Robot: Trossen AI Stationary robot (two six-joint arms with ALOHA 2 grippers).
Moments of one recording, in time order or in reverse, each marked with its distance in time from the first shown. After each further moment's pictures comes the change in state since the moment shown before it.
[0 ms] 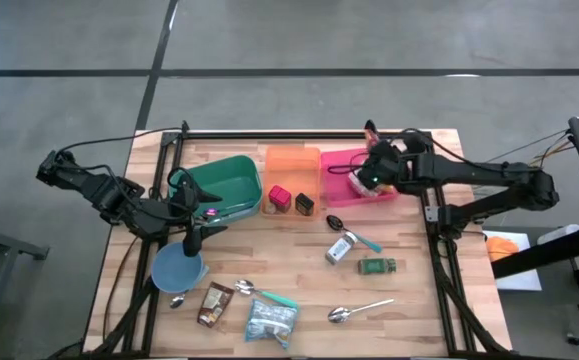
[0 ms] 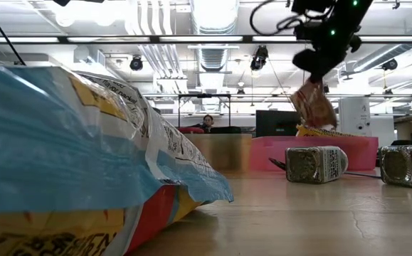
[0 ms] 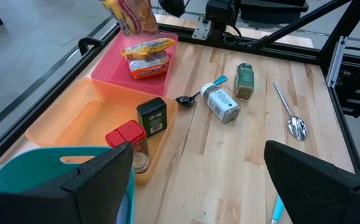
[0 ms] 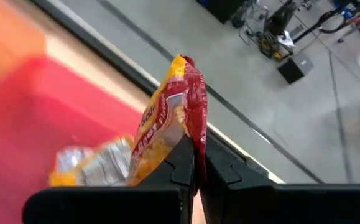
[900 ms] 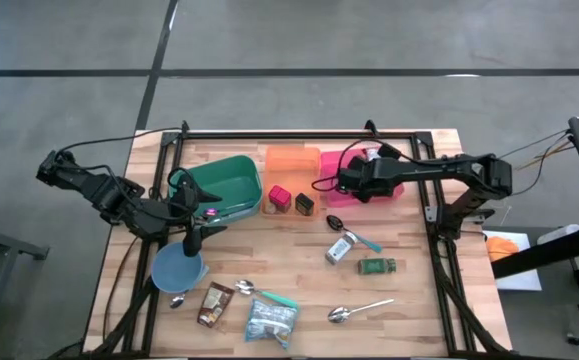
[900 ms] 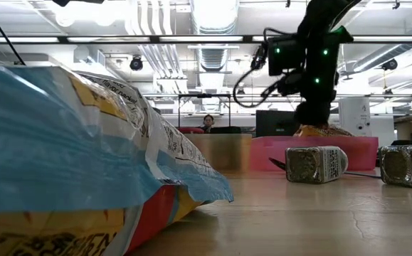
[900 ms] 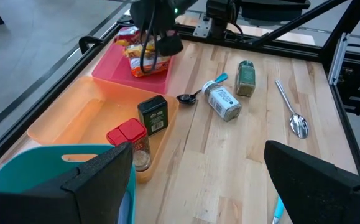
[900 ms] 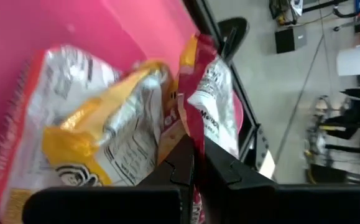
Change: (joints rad) left arm 0.000 0.000 0.000 -0.010 0.000 -0.001; right arm -0.072 0.363 -0.003 -0.027 -0.113 -0.100
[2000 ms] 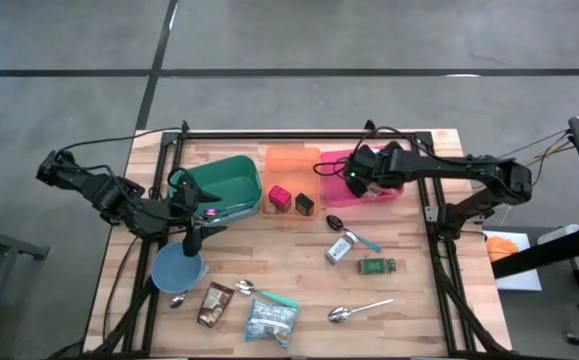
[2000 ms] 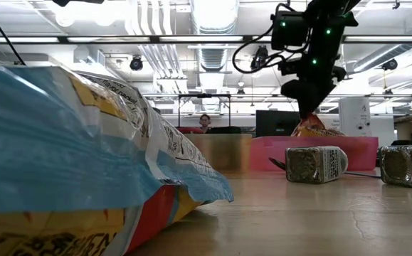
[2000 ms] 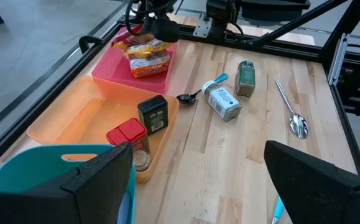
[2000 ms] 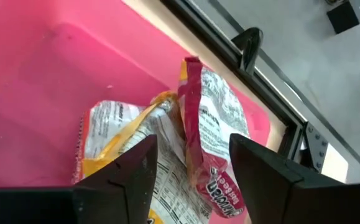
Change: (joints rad) left arm 0.000 0.000 0.000 0.000 0.000 -0.003; right arm -0.033 -0.150 0.012 0.084 -0.146 0.112
